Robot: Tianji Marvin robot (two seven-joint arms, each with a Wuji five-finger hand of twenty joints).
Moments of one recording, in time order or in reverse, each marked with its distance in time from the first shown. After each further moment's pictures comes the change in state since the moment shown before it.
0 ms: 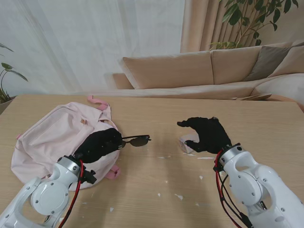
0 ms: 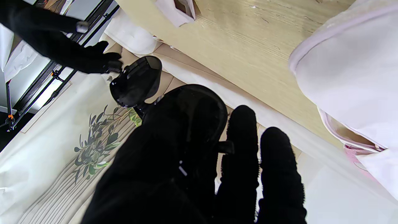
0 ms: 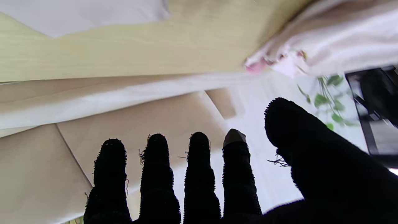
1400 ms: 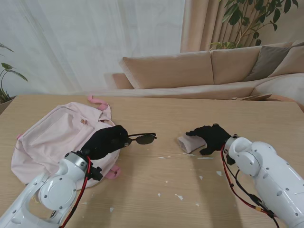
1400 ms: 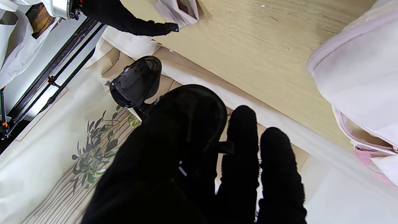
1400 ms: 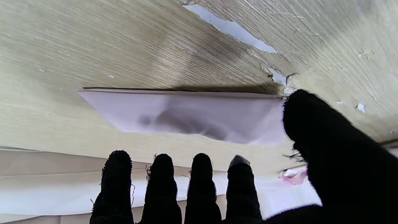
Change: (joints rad) left arm -0.050 0.001 0.065 -0.028 0.029 0.095 -0.011; right arm 0.407 0.083 -0.207 0.579 -0.097 -0.212 0.141; left_hand 0.000 0.000 0.000 0.000 0.000 0.000 0.000 0.011 0.000 0.000 0.002 0.001 0.000 0.004 0.001 0.007 0.000 0.000 0.010 0.000; right_hand -0.066 -0.085 -0.033 -0.001 -0.253 -0.026 -0.197 0.078 -0.198 -0.037 -0.135 -0.070 -0.176 -0.075 -0.090 -0.126 -0.068 -0.098 -0.110 -0.197
